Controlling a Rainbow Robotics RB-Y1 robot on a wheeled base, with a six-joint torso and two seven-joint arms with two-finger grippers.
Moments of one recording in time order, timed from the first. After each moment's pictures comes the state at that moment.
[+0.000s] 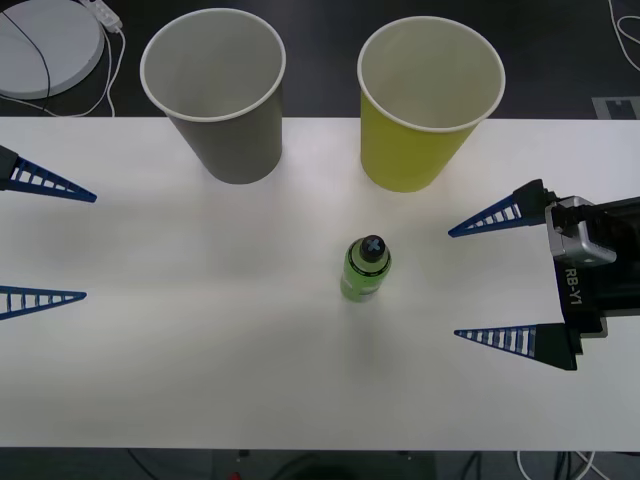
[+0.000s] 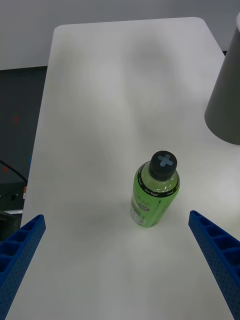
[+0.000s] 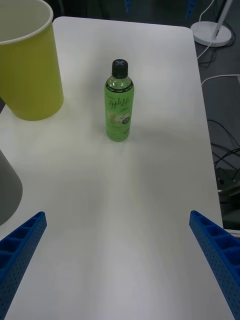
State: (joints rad) right arm -0.08 -0.69 -0.28 -2.24 1.55 -1.57 -0.50; left arm 0.02 1.17 0.32 -1.86 -1.09 -1.41 0.19
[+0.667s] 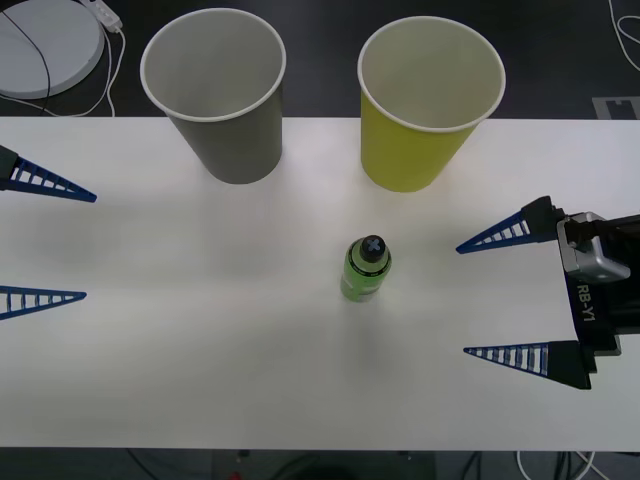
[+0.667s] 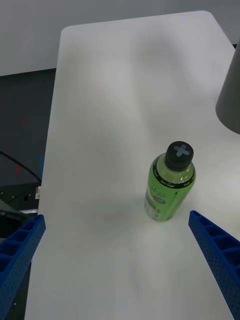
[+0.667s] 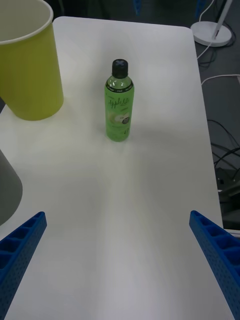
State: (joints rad) right arm -0.01 -0.76 -0.28 -2.25 1.49 -1.52 -0.50; left arm 0.02 1.17 0.32 -1.86 -1.09 -1.41 0.19
